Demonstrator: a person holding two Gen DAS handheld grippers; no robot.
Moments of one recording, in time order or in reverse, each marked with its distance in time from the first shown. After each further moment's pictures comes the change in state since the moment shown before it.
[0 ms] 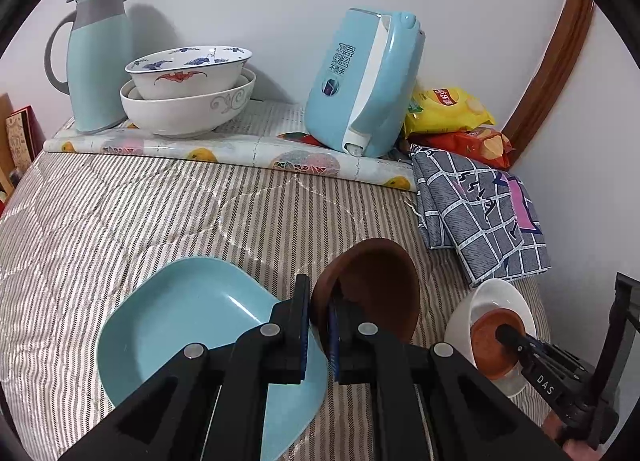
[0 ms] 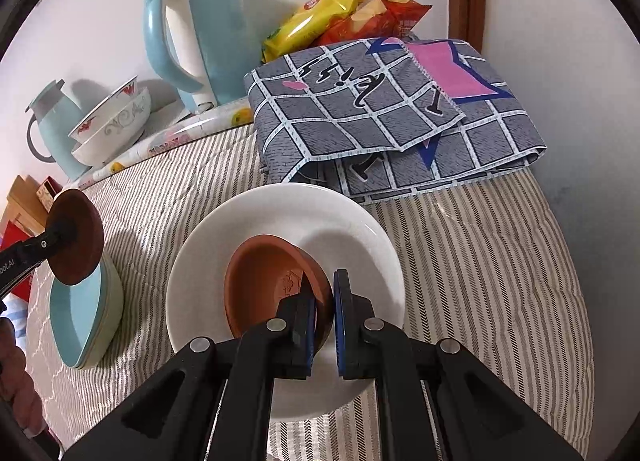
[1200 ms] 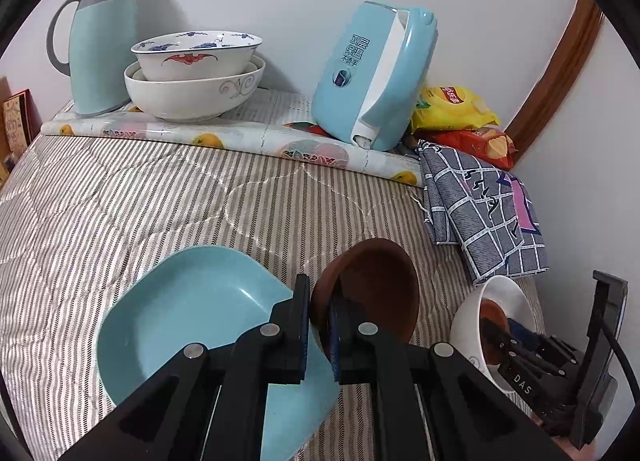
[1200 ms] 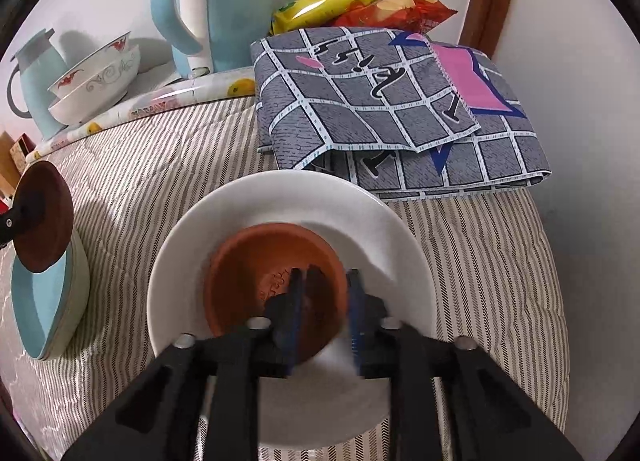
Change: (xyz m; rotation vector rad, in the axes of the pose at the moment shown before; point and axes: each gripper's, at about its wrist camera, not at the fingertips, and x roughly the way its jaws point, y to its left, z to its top) left arm 0.003 0.013 -0.004 -0.032 0.028 -0.024; right arm 0.020 0.027 0.003 -0.118 0.045 -0.139
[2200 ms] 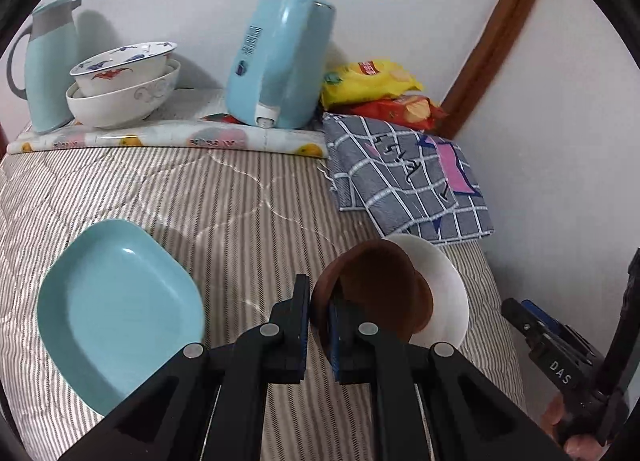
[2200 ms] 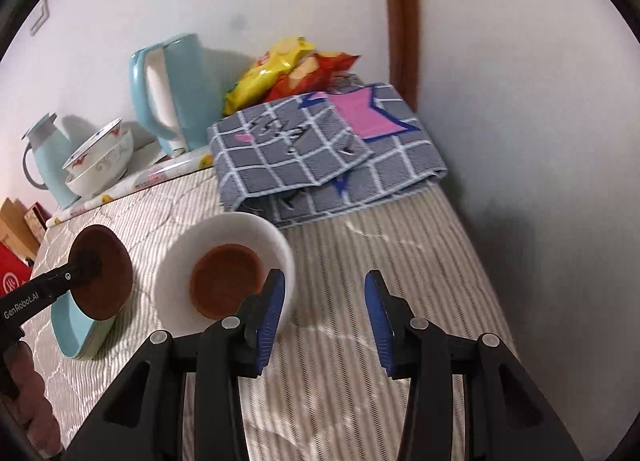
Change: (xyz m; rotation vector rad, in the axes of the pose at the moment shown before) left arm -0.016 -0.086 -0.033 0.097 0.019 -0.099; right arm -0.081 -0.084 -0.034 0.184 -0.166 0.030
